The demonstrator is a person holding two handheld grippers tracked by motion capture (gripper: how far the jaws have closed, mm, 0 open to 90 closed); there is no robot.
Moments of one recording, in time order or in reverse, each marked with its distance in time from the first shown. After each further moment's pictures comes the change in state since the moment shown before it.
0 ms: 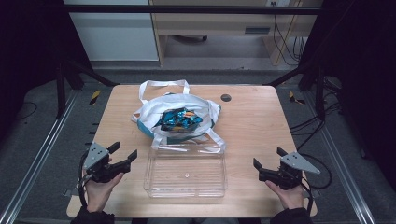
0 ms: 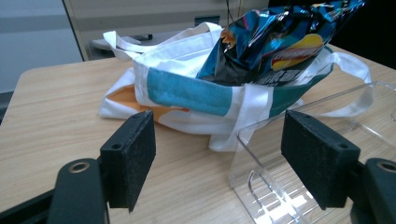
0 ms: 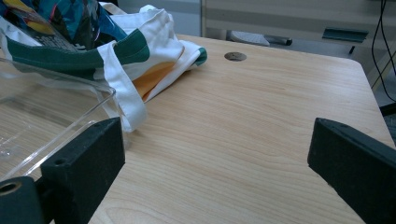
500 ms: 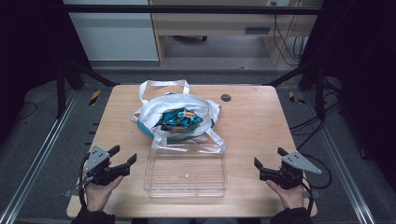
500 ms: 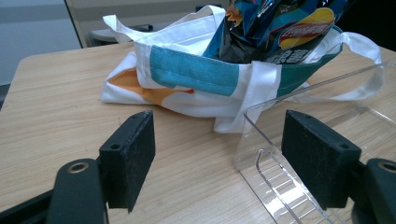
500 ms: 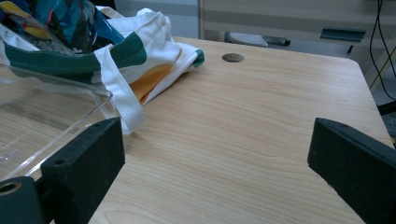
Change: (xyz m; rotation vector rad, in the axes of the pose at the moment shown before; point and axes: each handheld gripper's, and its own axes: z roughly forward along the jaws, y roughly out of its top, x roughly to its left) left arm 0.005 -0.015 0.001 0.039 0.003 0.004; right arm -0.003 -0.001 0.000 -0.008 0.000 0.017
